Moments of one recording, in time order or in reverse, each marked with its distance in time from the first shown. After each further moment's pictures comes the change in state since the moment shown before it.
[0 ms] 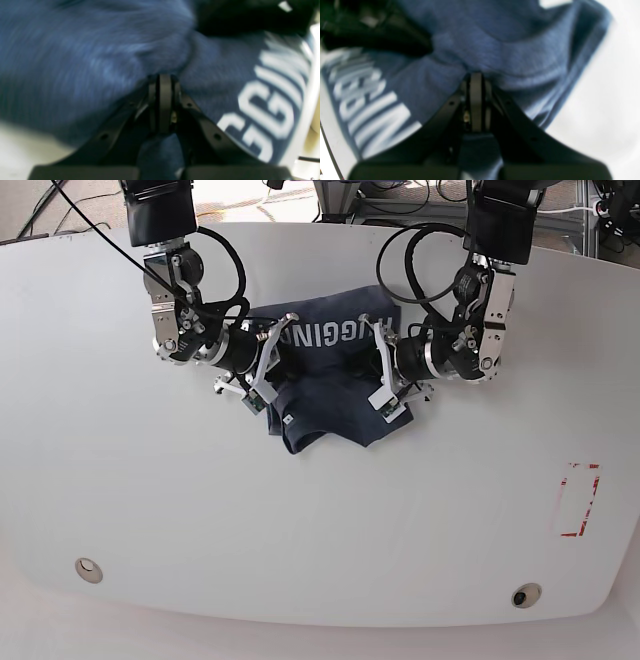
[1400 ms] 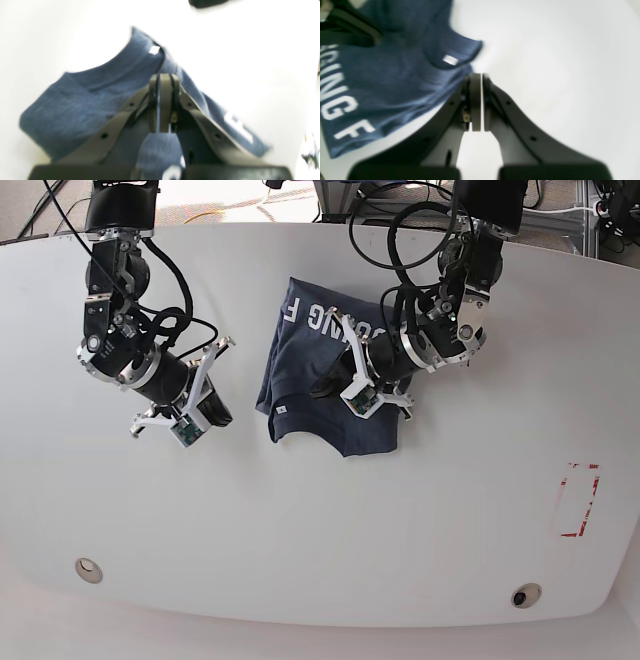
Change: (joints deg) left arm 8.0 2.8 4.9 20.5 11.2 6.4 -15.0; right arm -0.2 6.7 13.3 23.0 -0.2 0.6 -12.6
